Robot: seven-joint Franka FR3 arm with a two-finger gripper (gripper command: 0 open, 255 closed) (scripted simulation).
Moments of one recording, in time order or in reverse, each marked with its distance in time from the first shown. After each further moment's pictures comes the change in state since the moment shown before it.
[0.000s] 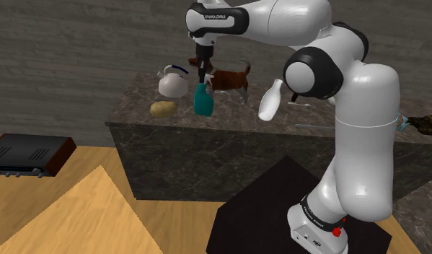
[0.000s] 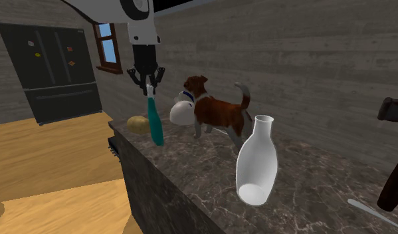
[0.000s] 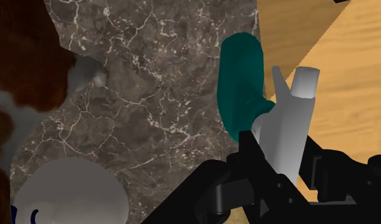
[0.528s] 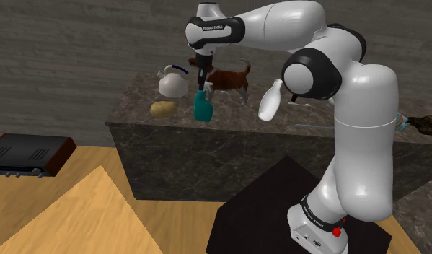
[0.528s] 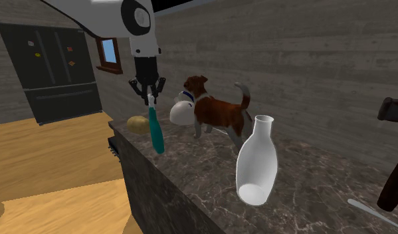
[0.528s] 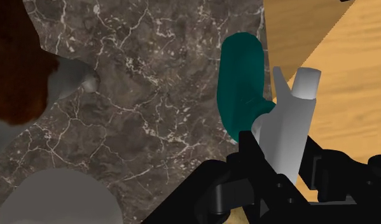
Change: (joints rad) arm 0.008 0.010 0.005 -0.084 0.008 0.092 -0.009
